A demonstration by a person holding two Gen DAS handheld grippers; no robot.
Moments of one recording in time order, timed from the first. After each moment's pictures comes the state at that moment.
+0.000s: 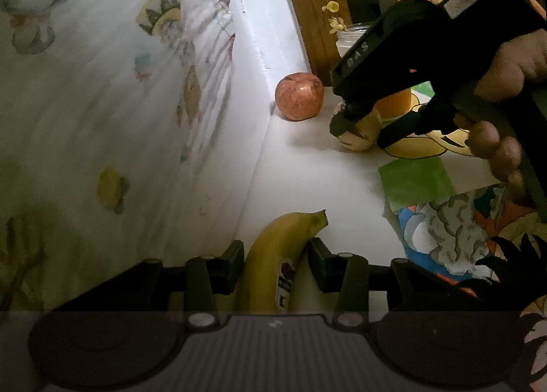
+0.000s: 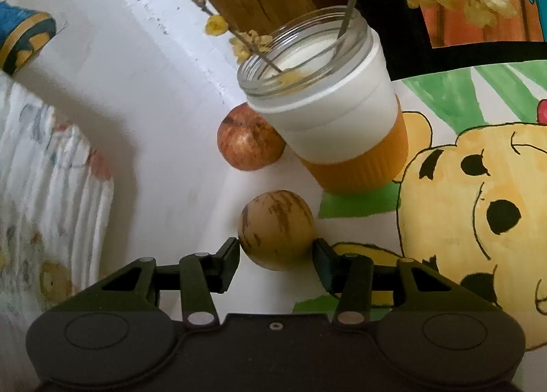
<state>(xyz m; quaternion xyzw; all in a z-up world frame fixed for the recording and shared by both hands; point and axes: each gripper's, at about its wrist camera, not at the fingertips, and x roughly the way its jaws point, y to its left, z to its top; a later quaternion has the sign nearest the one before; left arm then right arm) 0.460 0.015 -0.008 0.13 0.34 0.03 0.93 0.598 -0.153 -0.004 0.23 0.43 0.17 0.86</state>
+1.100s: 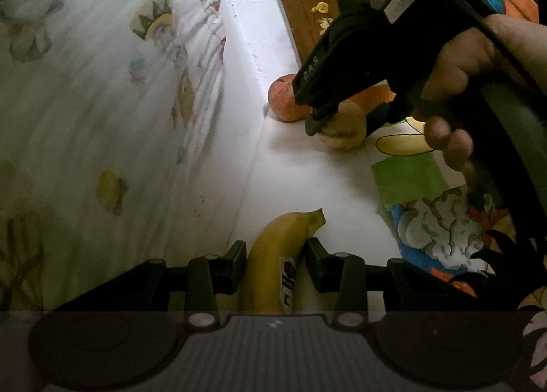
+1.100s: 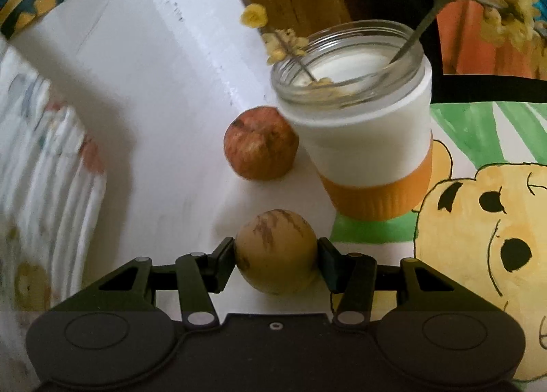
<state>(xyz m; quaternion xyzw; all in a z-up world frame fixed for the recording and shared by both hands) 0.456 0.010 -0.010 0.15 0.34 0.03 0.93 0.604 -0.122 -0.003 0.15 0.42 0.17 0.88</state>
